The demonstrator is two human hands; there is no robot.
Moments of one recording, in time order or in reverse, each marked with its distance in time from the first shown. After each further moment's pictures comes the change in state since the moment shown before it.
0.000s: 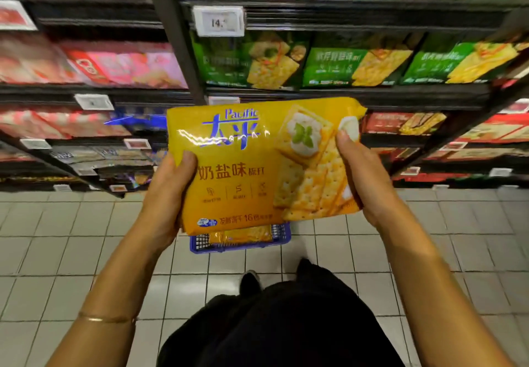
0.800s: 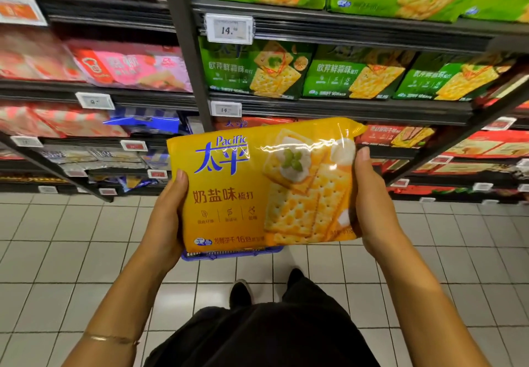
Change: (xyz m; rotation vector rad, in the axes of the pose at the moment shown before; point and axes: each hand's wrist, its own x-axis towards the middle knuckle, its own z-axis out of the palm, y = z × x) left_hand -0.029 -0.027 -0.011 -0.189 0.038 -0.135; right_hand -0.050 -0.014 0.026 -0.072 0.187 0.028
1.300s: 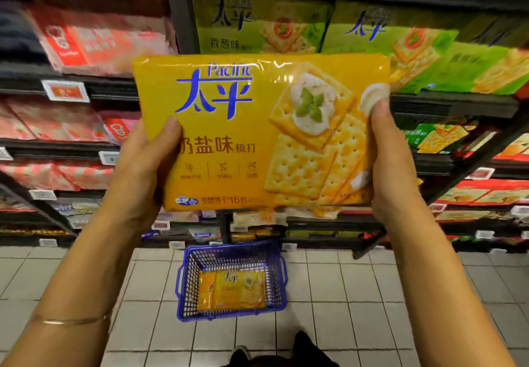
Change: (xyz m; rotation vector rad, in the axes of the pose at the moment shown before) left_hand 0.008 0.150 0.042 0.130 -0.096 0.518; right_hand 0.017 -0.125 0.002 0.213 -0.029 -0.463
